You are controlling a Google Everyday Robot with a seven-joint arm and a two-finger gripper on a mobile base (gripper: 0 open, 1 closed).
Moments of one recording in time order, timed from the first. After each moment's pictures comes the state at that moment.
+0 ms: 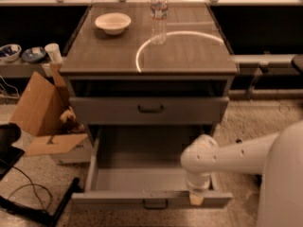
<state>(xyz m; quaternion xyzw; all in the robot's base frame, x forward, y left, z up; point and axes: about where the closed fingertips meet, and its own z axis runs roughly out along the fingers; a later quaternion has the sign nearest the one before) 0.436 -0.182 0.411 0.64 -0.77 -0.01 0.07</state>
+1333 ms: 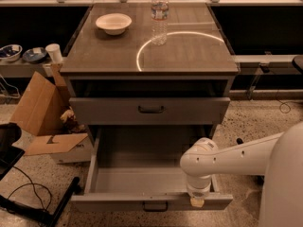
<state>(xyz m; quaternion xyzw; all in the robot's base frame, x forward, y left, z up) 0.411 -0.184 0.413 0.62 -0.78 -0.01 0.09</state>
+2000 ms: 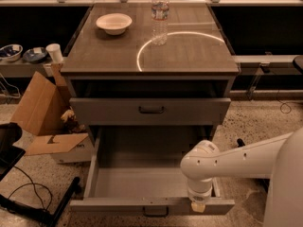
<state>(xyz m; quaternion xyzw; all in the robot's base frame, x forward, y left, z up) 0.394 -0.183 0.418 0.60 -0.79 -0.02 0.11</state>
